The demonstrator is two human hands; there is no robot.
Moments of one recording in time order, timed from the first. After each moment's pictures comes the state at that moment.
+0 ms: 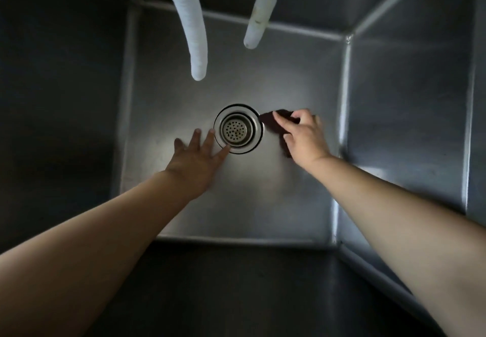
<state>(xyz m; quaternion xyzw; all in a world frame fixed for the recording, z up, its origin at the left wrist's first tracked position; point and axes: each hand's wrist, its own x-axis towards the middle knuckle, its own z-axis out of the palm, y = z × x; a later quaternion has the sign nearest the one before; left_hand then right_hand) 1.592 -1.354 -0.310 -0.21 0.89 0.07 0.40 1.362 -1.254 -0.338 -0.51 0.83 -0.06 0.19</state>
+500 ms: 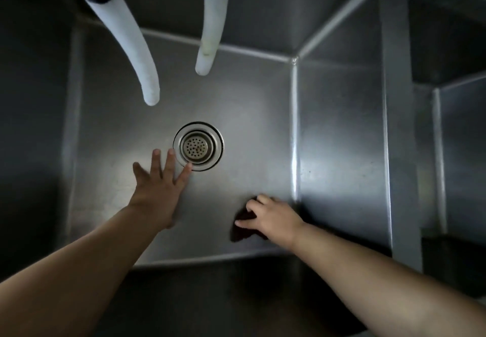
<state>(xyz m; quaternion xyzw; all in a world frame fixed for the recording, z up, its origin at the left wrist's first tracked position) 1.591 -1.337 -0.315 -0.22 0.89 0.05 0.40 1.404 -1.154 -0.292 -0.64 0.68 0.10 0.35</state>
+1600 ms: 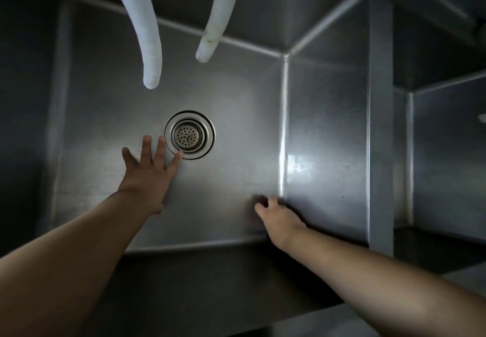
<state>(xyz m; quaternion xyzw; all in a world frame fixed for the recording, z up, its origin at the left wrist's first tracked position) 1.596 -1.341 -0.313 -0.23 0.89 0.08 0.39 1.414 -1.135 -0.263 -0.46 0.73 0.34 0.38</state>
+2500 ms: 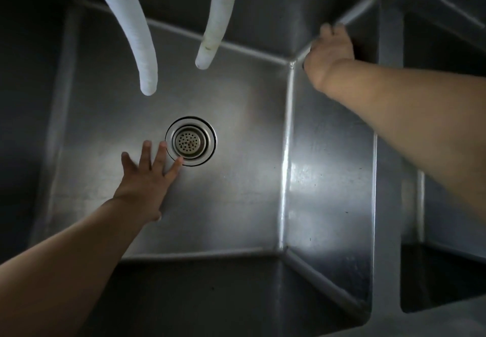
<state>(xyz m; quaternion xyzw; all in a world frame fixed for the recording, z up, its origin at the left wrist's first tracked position) 1.595 -1.340 -0.316 -0.23 0.89 0.06 0.38 1.248 -1.366 -0.186 -0.49 0.62 0.61 -0.06</state>
